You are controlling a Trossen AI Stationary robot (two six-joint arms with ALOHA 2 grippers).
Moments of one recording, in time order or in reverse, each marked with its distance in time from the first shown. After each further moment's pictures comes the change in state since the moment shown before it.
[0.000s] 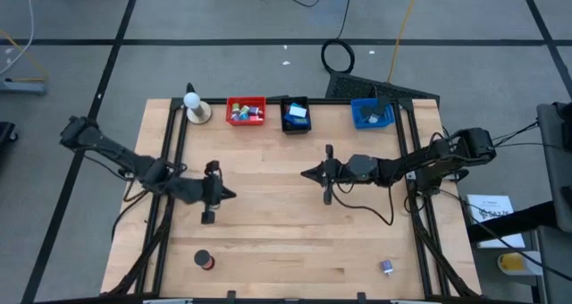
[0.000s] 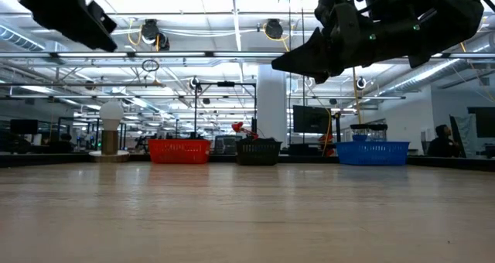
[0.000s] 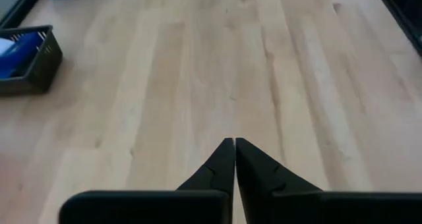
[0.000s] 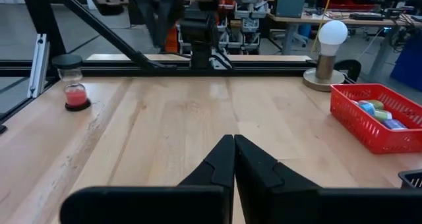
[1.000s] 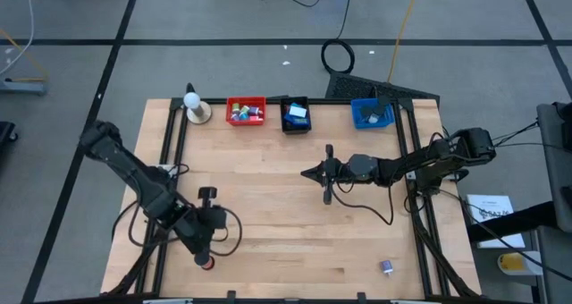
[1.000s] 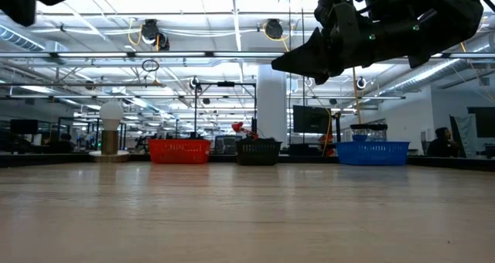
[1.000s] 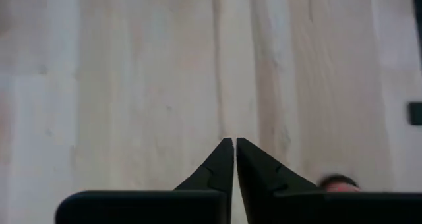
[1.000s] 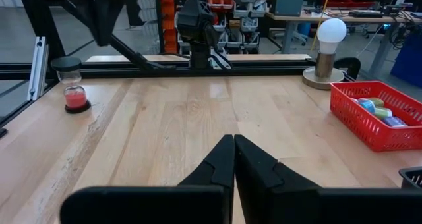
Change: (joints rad) left arm -0.277 0.427 0.491 -0.602 0.027 -0.355; right arm -0.001 0.000 0.001 -0.001 -0.001 0.015
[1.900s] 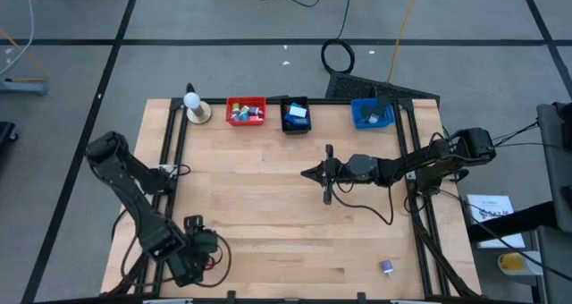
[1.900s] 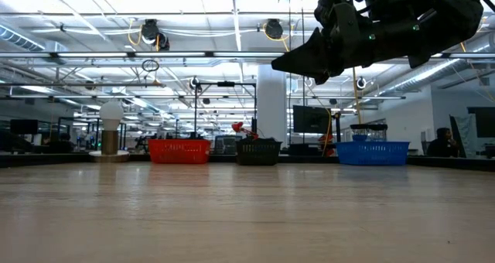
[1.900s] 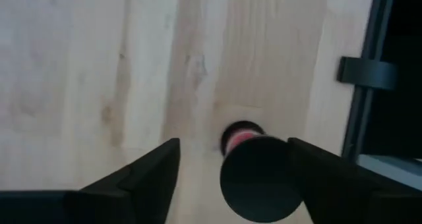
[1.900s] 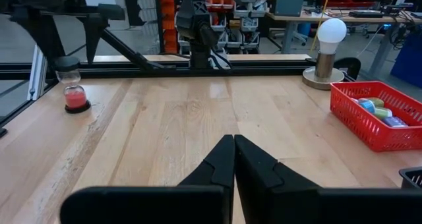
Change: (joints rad) left arm -0.219 0.181 0.039 -0.010 0.174 -0.469; right arm 0.000 0.000 0.000 0.000 0.000 0.000
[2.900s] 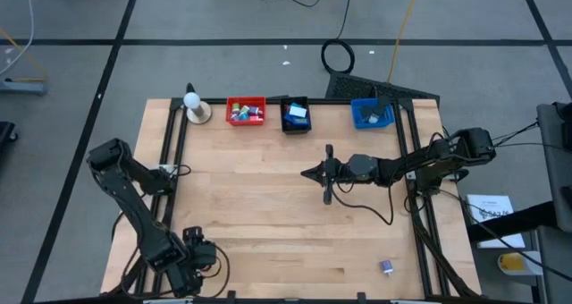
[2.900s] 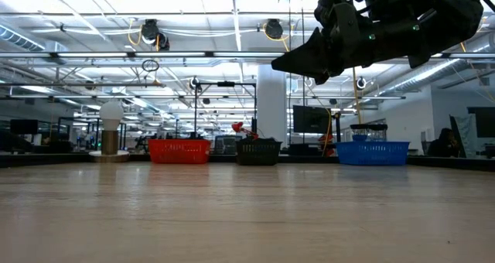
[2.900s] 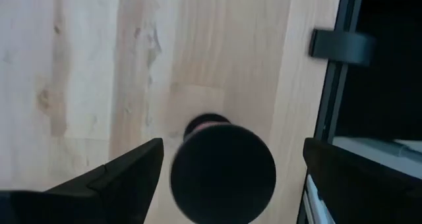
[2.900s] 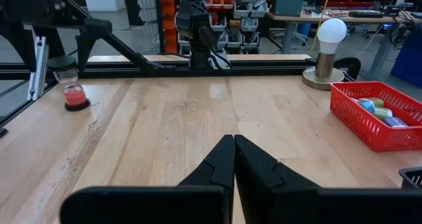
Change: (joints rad) left arm -0.045 0.071 0.000 0.112 0.057 -0.042; right arm 0.000 0.000 0.000 0.000 0.000 0.000
